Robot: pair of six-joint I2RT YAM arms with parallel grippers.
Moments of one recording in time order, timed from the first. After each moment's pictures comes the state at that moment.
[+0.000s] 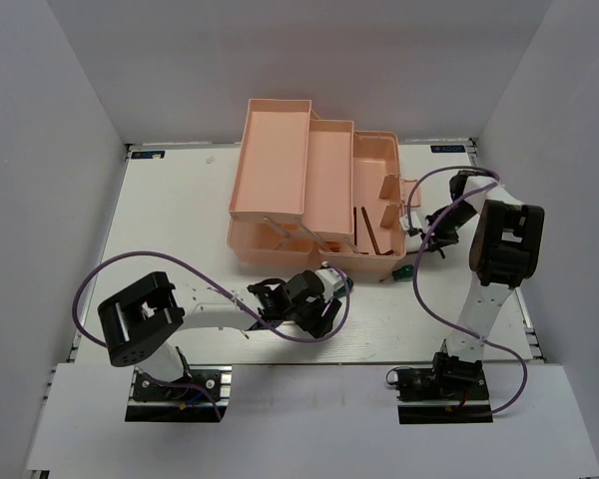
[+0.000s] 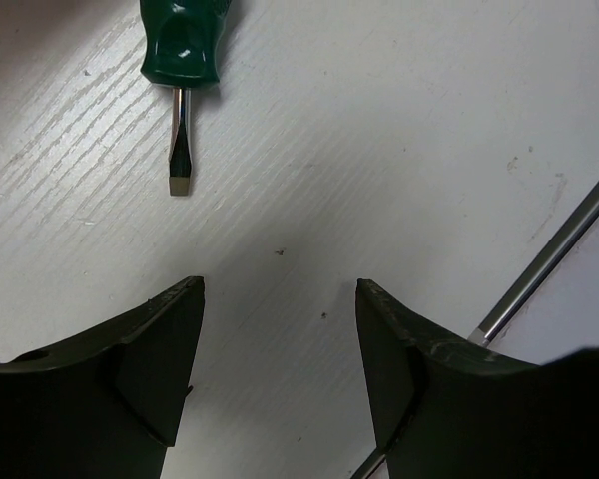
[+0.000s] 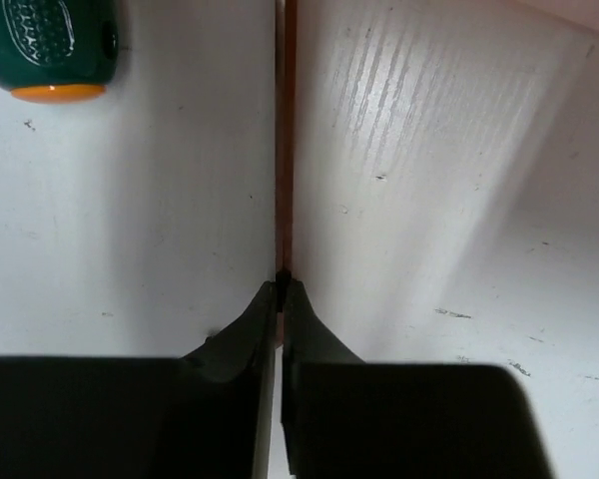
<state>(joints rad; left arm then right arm) -1.13 1.57 0.75 0.02 -0.02 -0.33 -0.13 2.06 1.49 -1.16 -0.38 -1.98</state>
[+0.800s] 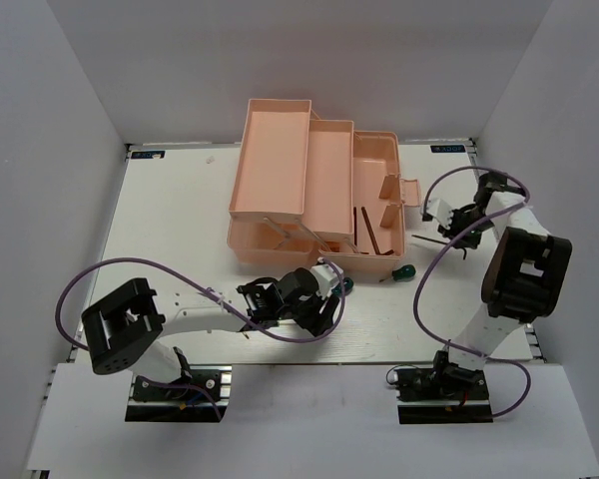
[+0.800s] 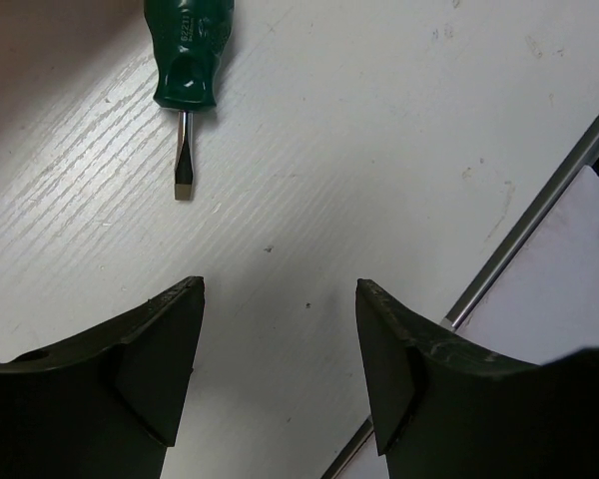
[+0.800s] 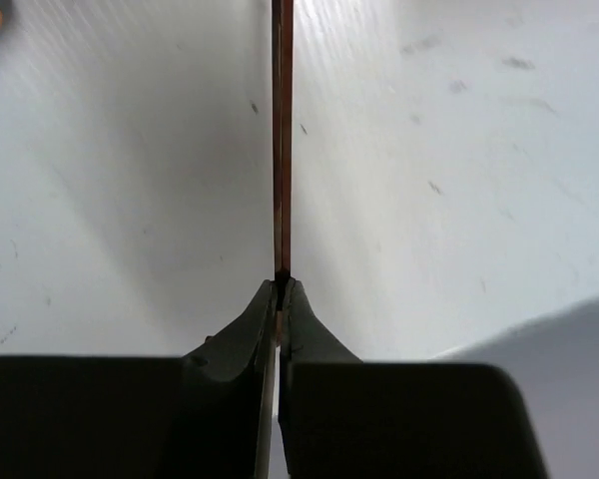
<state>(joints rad) -1.13 1.47 0.73 0.02 -0.02 -0.33 -0.23 1.77 1.26 -0.89 -0.31 -1.51</state>
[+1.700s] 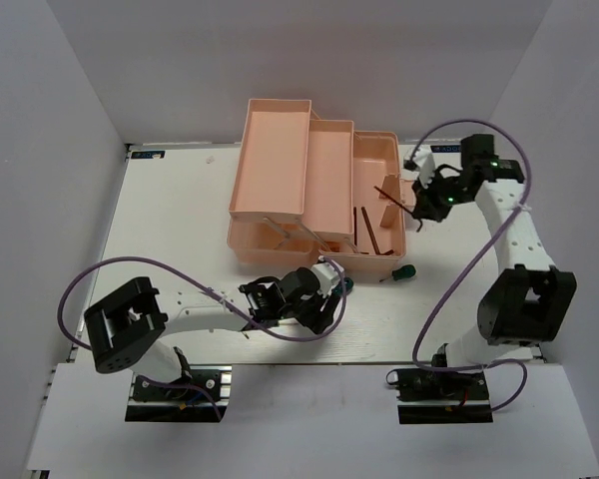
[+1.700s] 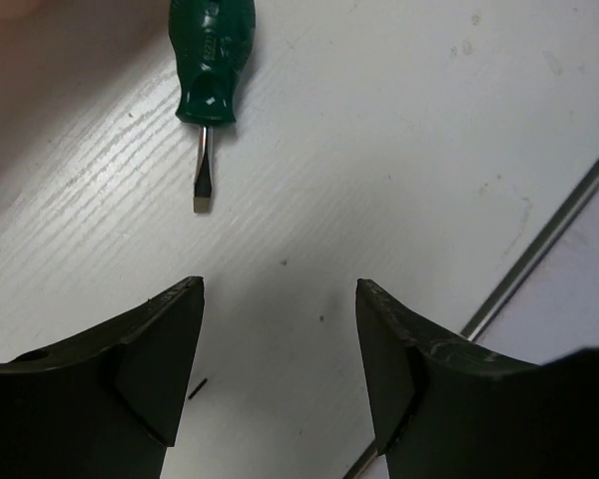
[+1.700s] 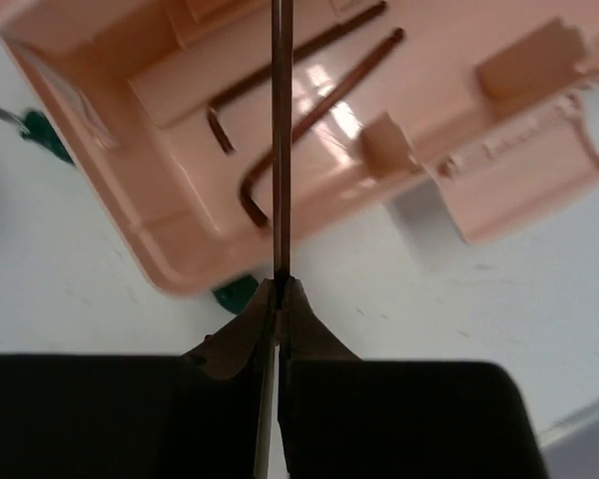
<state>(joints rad) -1.13 1.47 0.73 0.03 -0.05 -0.32 -0.05 1.53 1.48 -1.07 -0.62 -1.00</state>
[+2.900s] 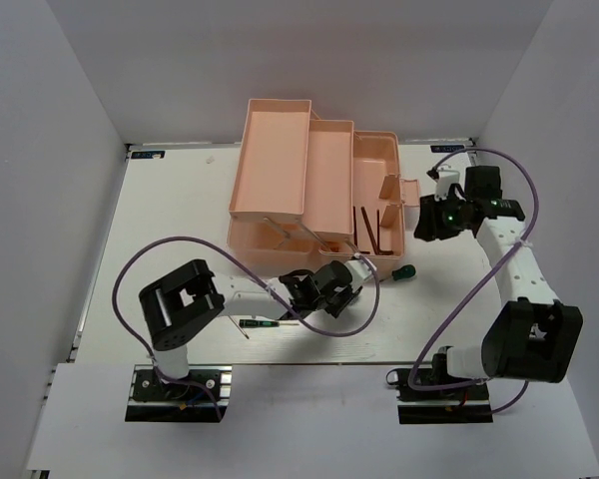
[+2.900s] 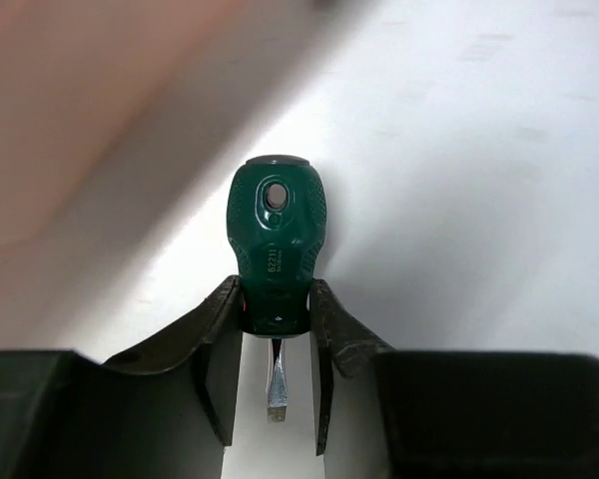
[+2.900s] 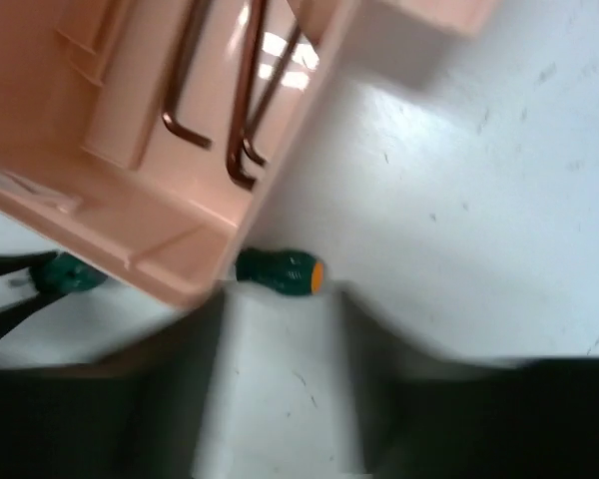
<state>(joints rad) -1.14 1.83 0.99 0.13 -0.20 -0.12 -0.03 1.37 1.15 -0.73 -0.43 -0.26</state>
